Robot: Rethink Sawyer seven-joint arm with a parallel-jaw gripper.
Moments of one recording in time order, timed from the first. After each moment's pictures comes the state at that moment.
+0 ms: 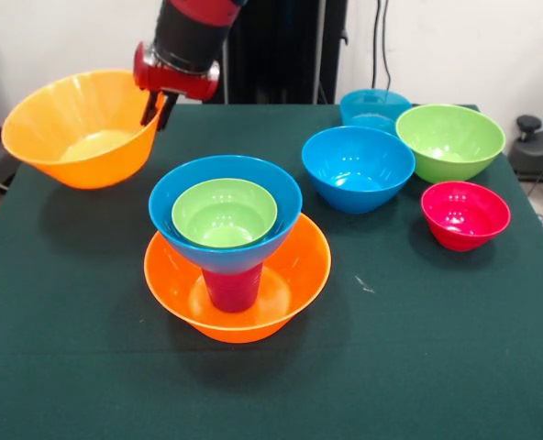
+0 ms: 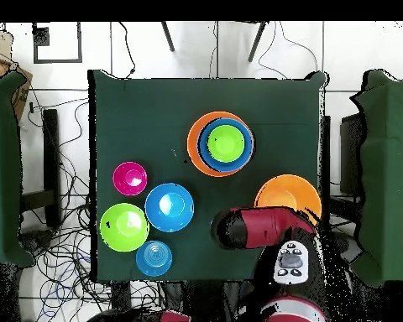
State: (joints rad) arm -0.25 -0.57 -0.24 1.74 -0.54 0.37 1.66
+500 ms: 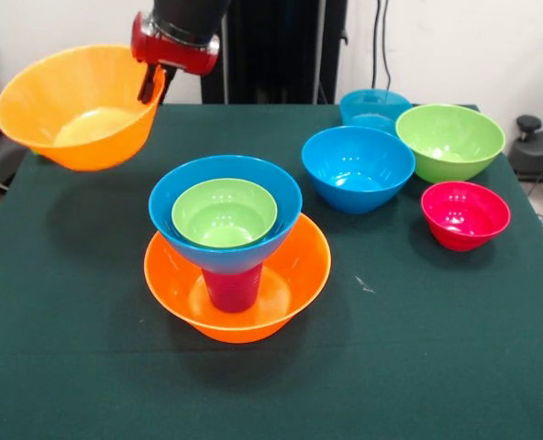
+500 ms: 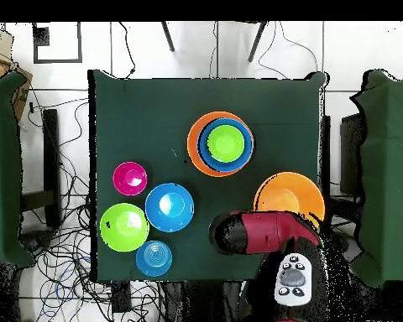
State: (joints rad) arm -0.23 -0.65 -0.25 1.78 -0.54 0.43 1.66
